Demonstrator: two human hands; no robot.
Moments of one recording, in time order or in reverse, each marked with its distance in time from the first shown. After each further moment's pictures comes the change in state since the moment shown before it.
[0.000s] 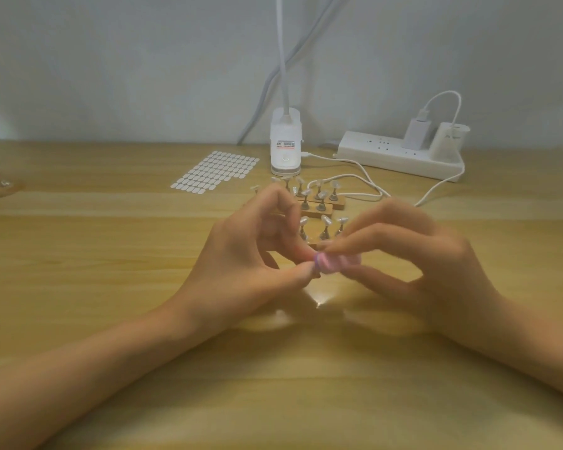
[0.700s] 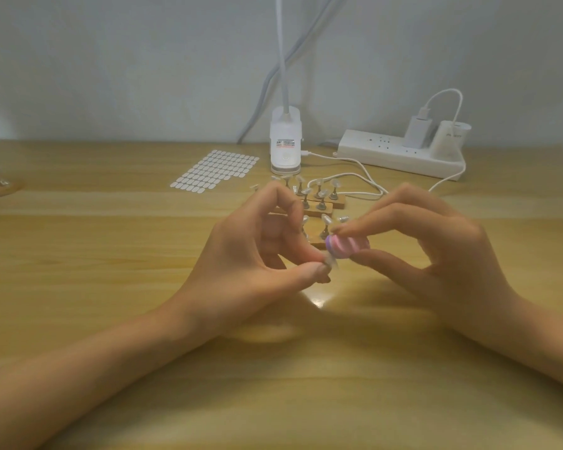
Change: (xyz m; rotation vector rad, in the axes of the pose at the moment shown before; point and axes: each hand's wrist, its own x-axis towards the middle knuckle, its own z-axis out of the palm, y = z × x) left_hand -0.001 0.002 0.000 -0.145 -0.044 -0.027; right_hand 0.000 0.003 -0.003 0.033 0.082 0.086
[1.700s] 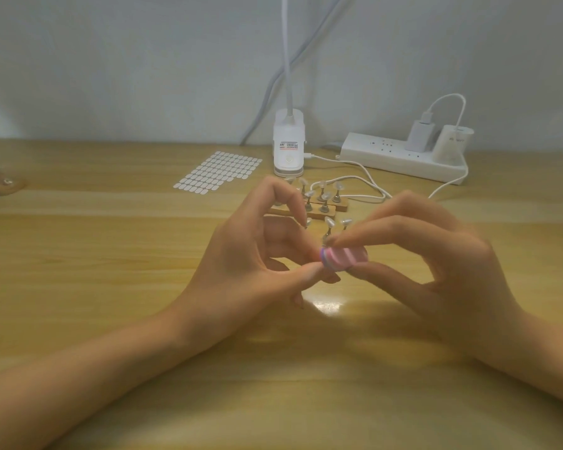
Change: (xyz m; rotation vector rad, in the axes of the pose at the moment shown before) left_hand -0.001 -0.005 -0.001 -0.116 -0.011 0.060; right_hand 0.003 -0.011 0.002 0.017 -0.004 -0.011
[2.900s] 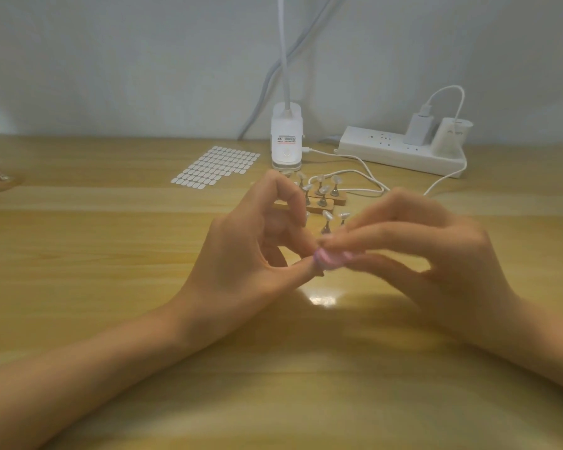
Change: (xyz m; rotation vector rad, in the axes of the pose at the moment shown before) left_hand -0.001 0.004 0.004 0.289 0.076 0.088; right_hand 0.001 0.002 -0.001 -0.015 -0.029 -0.049
